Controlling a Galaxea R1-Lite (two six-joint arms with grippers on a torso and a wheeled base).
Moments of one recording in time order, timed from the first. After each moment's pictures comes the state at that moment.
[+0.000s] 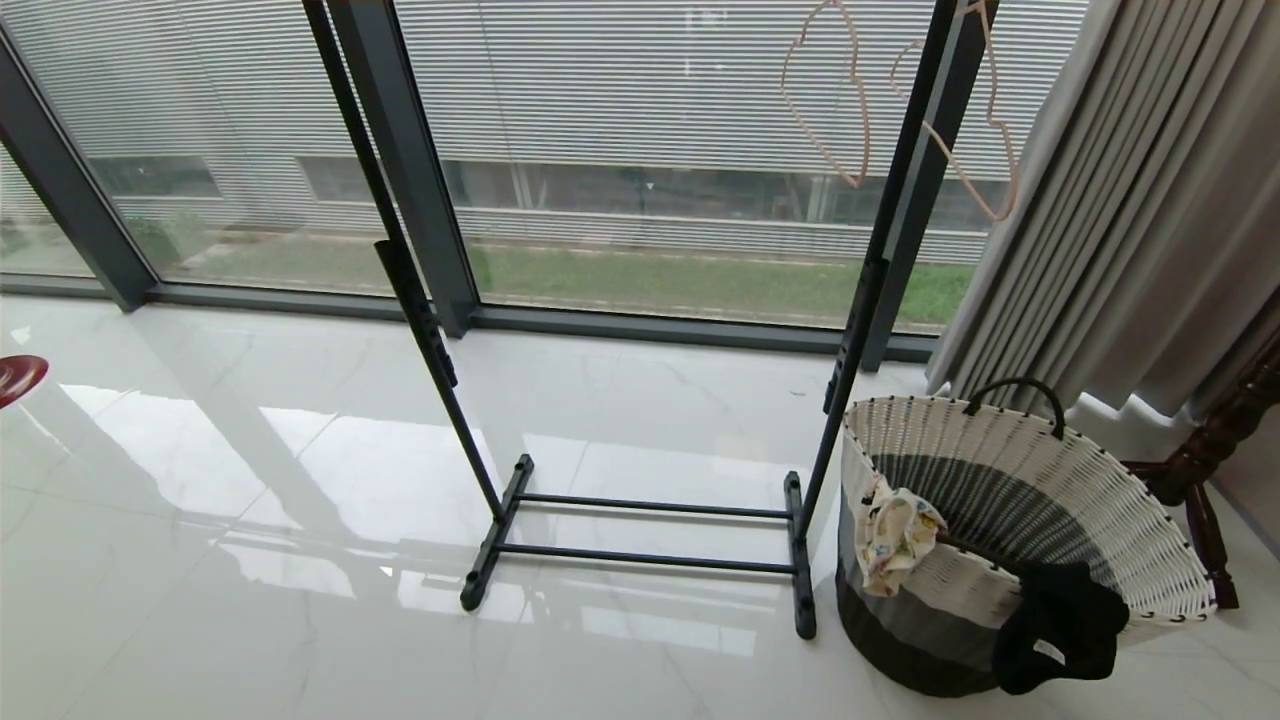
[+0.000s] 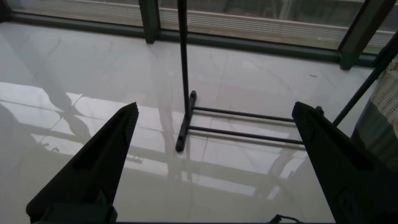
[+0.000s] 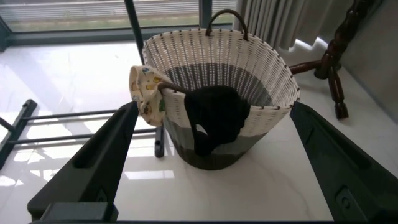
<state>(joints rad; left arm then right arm) -0.01 0.00 0.00 0.00 0.03 0.02 0.00 0.00 0.00 0.00 -0.07 0.12</state>
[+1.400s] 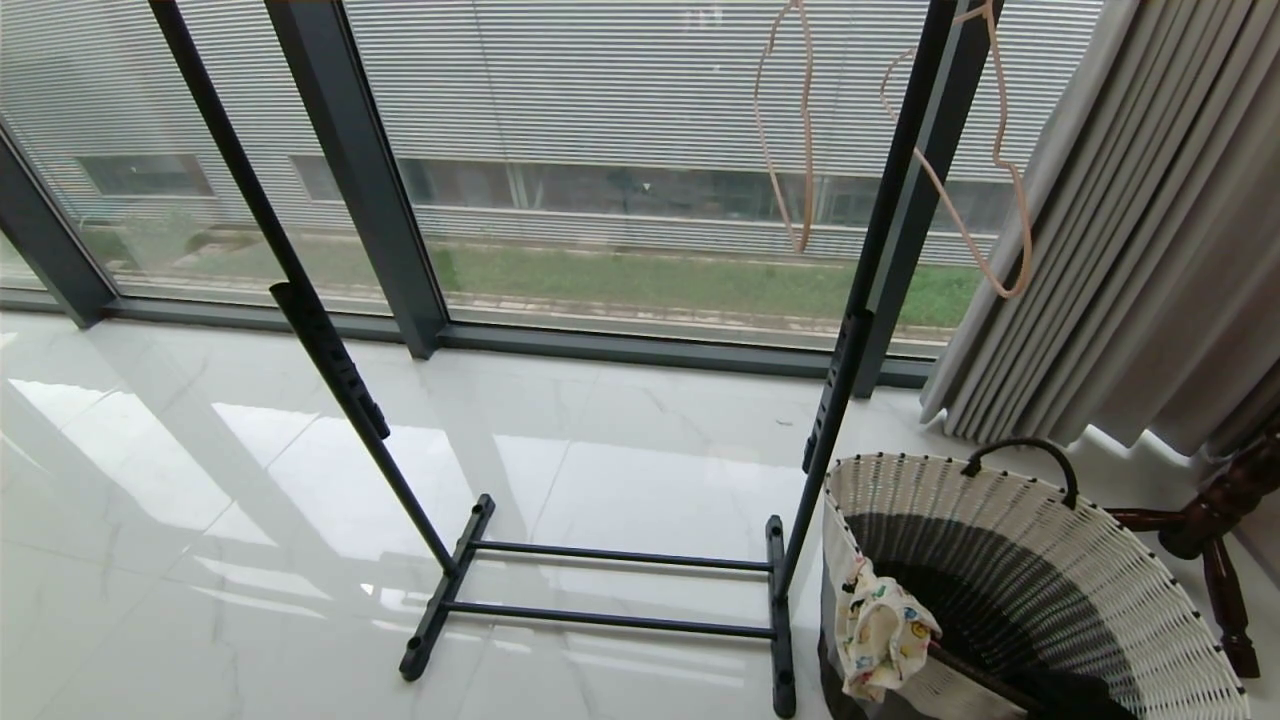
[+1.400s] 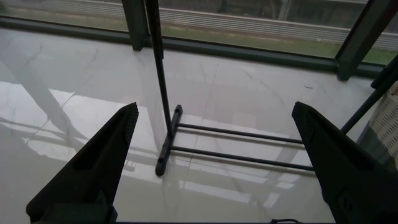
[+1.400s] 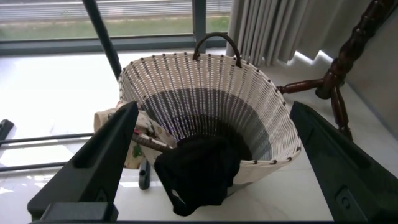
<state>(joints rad) -0.01 0.00 0.00 0.00 0.03 0.02 0.00 0.00 0.00 0.00 -0.07 0.12</state>
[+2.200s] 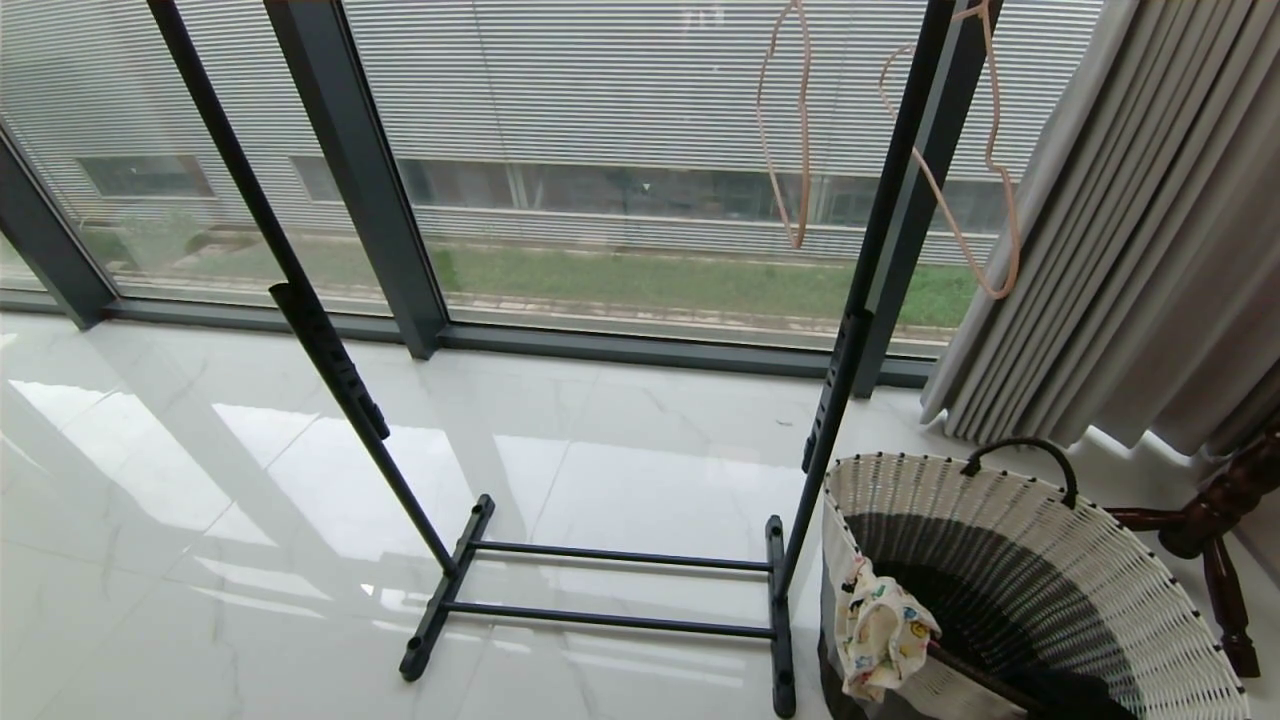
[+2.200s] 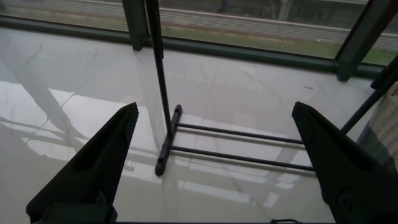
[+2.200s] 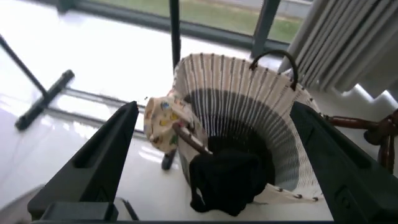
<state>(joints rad) -0.01 0.00 0.00 0.00 0.03 0.01 0.10 0.19 -0.16 0.04 0.15 -0.03</state>
